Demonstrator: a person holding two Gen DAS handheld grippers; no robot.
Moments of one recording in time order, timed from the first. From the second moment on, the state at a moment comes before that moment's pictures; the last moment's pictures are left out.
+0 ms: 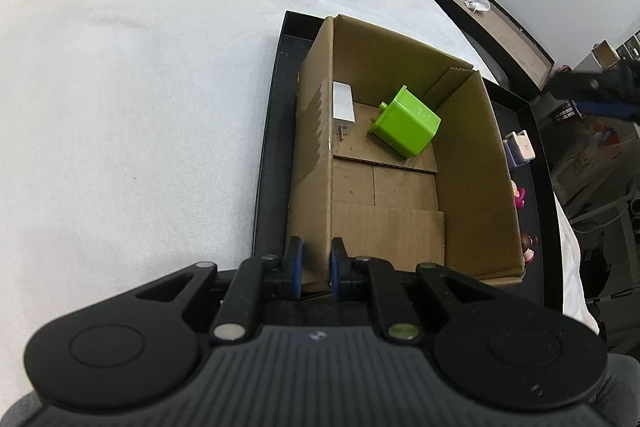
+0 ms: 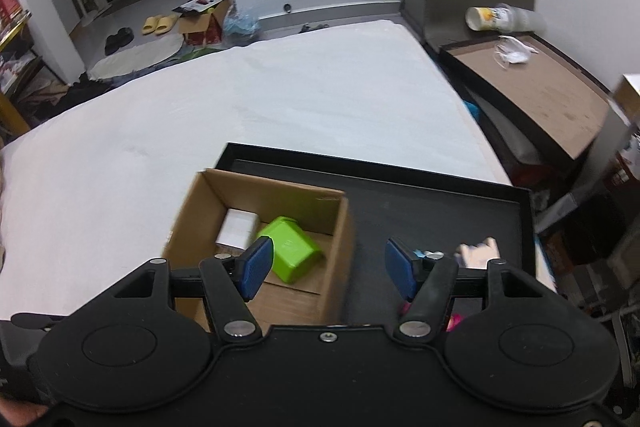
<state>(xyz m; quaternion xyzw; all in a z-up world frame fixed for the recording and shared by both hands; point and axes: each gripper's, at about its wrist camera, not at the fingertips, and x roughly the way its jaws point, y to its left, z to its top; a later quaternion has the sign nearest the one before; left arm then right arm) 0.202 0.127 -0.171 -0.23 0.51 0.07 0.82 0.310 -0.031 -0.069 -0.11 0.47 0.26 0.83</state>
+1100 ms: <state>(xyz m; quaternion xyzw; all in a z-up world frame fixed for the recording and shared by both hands) 0.205 0.114 -0.168 -0.21 0.52 0.09 0.83 0.312 -0.151 -0.141 -0.06 0.55 0.19 0.81</state>
